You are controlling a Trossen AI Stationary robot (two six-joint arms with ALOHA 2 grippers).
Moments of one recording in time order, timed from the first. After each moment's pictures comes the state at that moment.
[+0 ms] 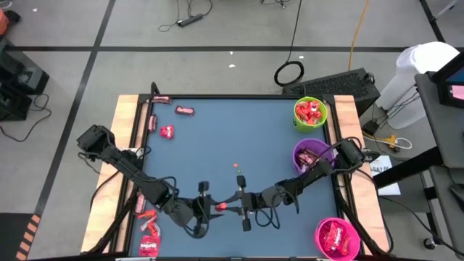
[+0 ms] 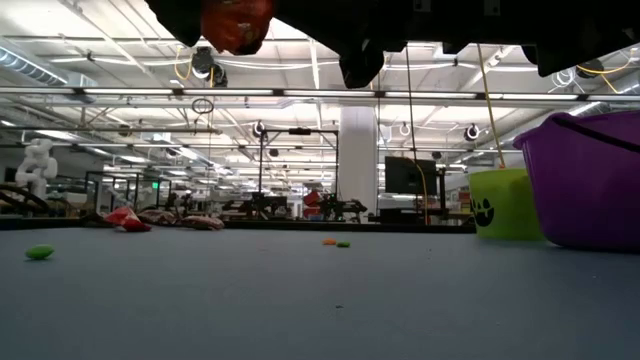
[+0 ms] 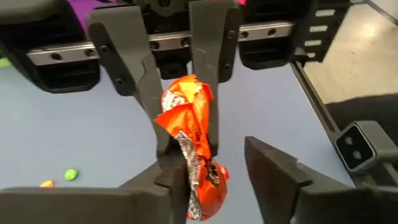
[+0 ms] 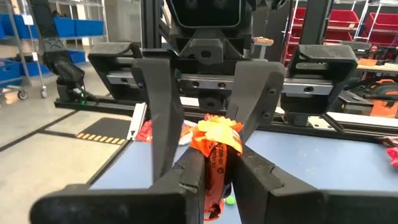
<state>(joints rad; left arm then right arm) -0.64 1.62 0.95 0.11 -0.49 -0.25 0.45 1.99 0.96 1.03 0.31 -0.01</state>
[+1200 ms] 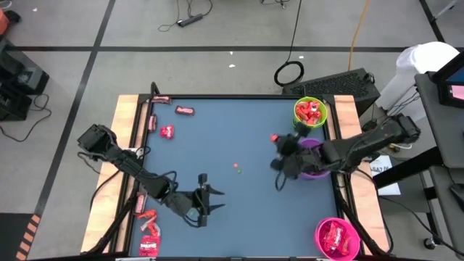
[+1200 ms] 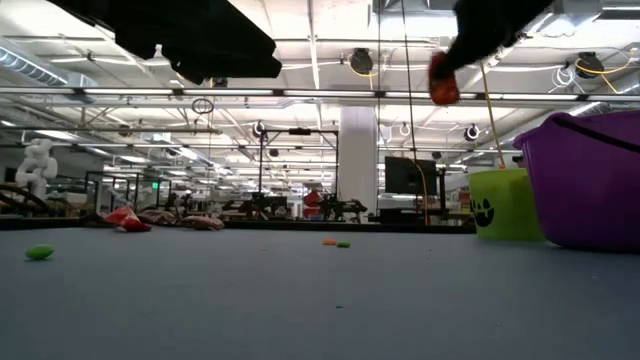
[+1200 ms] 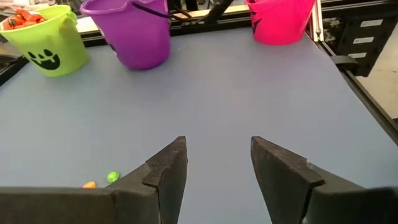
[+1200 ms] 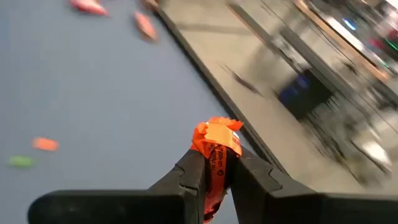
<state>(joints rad) -0.59 1.62 0.78 0.39 -0.58 -0.15 0.30 1.22 0.96 -0.65 0.97 0.37</state>
